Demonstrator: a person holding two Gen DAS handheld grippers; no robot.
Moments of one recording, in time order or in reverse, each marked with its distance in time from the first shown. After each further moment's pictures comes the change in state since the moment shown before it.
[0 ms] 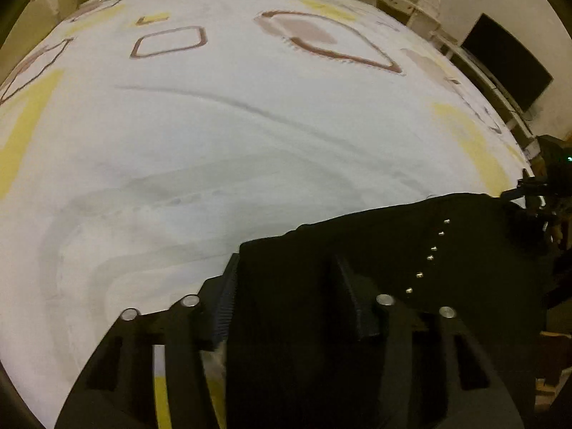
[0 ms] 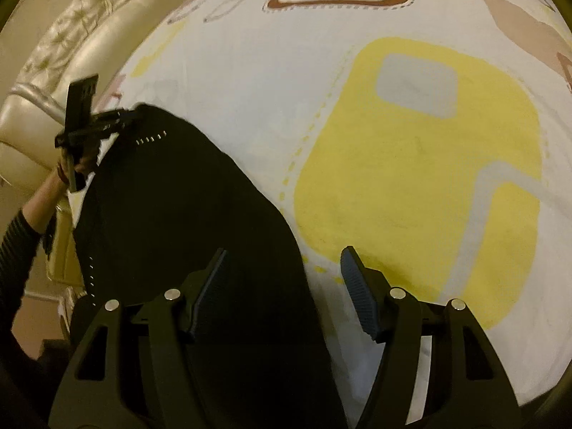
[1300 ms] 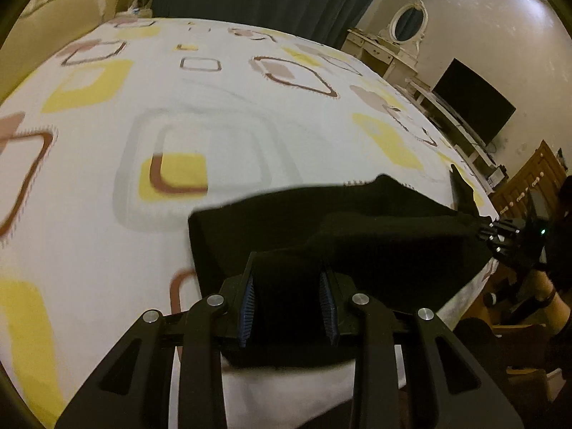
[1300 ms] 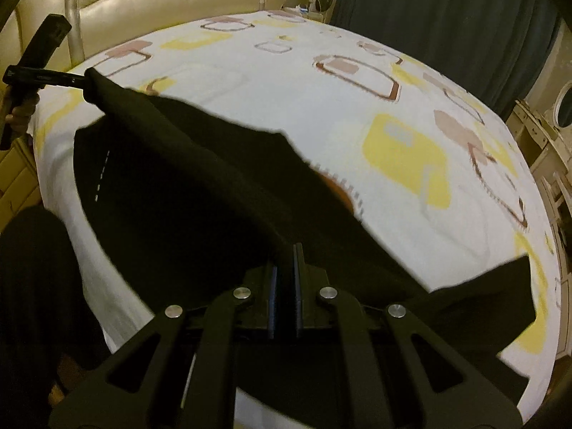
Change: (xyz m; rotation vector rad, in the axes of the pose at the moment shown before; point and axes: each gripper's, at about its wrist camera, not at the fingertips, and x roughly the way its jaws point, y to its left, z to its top) left arm -0.161 -0.060 -0.193 -0.088 -0.219 -0.095; right arm -0.048 0.190 -0.209 -0.273 -0.319 -0.472
